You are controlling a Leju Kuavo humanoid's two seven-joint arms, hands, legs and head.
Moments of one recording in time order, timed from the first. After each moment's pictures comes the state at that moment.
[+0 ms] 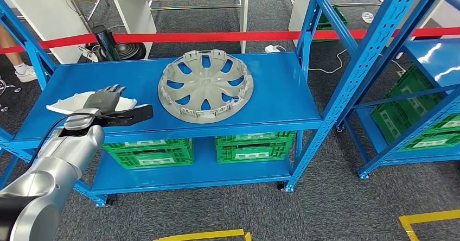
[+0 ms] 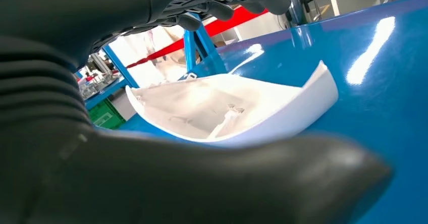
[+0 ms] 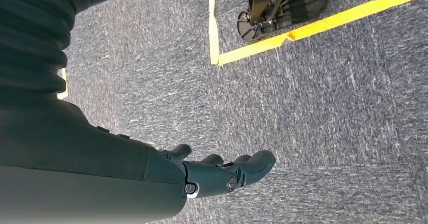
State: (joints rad) left arm -0.98 0.07 -0.12 -0.27 -1.50 -0.05 -0.05; right arm -0.07 0.23 -1.24 -0.20 1.13 -0.15 -0.28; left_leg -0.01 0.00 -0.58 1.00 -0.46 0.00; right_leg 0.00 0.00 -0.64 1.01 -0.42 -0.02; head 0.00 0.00
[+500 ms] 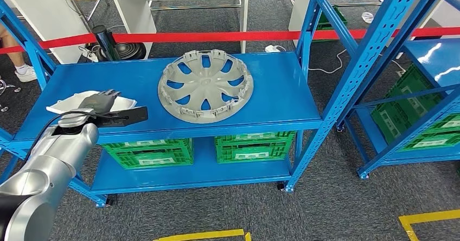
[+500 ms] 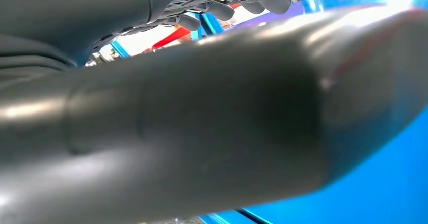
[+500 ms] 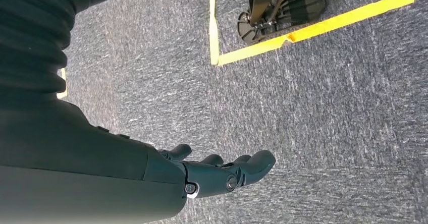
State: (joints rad) left arm -0.99 0.09 -0.12 -0.27 -1.51 -0.15 -0.04; right arm -0.07 0.23 -1.24 -0.20 1.14 -0.14 -0.29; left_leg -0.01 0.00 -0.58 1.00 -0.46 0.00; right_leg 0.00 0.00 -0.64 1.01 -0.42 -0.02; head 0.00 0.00
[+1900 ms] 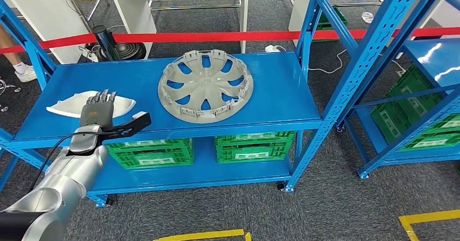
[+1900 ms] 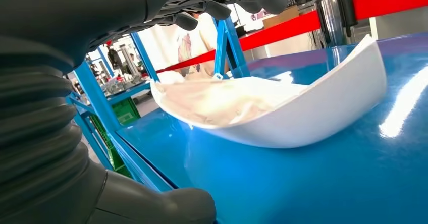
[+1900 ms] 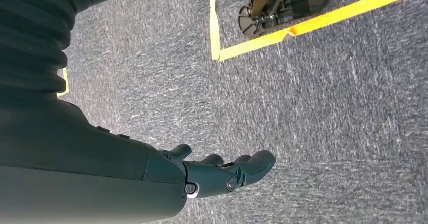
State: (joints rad) left arm -0.87 0.07 -0.12 -0.27 -1.52 0.26 0.09; right arm -0.07 0.23 -1.24 -0.20 1.15 -0.16 -0.28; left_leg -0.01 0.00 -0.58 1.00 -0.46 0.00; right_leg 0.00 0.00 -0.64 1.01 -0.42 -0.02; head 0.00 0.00
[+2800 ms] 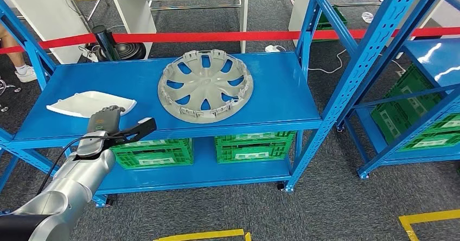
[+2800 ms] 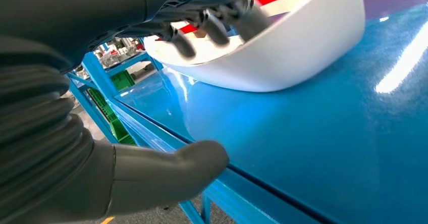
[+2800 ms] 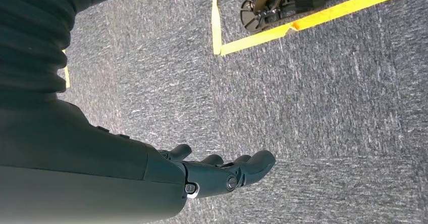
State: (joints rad) left arm -0.85 0.05 -0.11 -0.25 -1.47 0.20 0.10; right arm -0.06 0.22 -1.24 -0.20 1.16 -0.16 -0.28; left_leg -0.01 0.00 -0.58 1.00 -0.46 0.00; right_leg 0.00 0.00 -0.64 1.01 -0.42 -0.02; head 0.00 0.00
